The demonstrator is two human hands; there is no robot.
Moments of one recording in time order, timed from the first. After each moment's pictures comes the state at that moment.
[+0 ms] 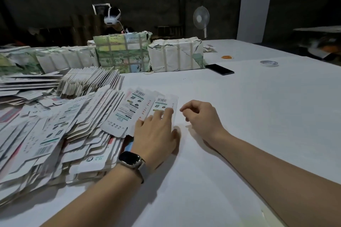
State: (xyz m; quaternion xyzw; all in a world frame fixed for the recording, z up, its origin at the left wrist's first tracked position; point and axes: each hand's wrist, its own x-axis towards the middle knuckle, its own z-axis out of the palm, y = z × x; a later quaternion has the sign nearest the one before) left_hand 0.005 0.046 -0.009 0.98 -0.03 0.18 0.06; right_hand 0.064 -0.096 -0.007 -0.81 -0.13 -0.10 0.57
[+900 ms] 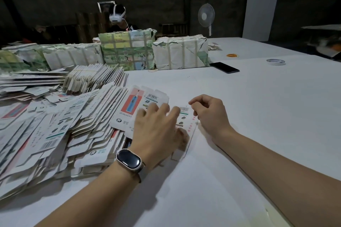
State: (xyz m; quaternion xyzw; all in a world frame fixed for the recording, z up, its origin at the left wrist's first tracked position) left_hand -0.005 0.051 0.003 0.97 -0.05 0.23 -0.03; right_hand 0.068 -0.097 -0.007 -0.76 -0.09 -0.12 0.64
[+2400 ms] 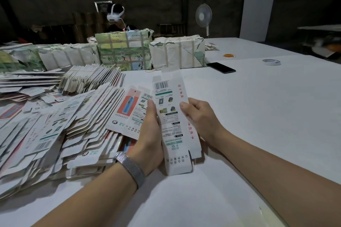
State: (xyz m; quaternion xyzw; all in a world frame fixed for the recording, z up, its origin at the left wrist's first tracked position) left_hand -0.007 0.033 0.002 0.52 0.06 0.05 0.85; right_hand 0.045 -0.099 0.002 -0.69 -0.22 0.05 0.68
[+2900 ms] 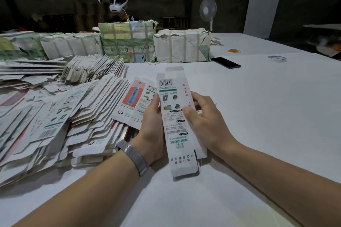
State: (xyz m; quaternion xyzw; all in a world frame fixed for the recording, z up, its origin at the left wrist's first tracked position) left_hand 0.000 0.045 -0.005 0.45 0.01 -0.07 0.89; right_hand 0.015 -0.091 -0.005 -0.78 -0.20 -0.08 0.59
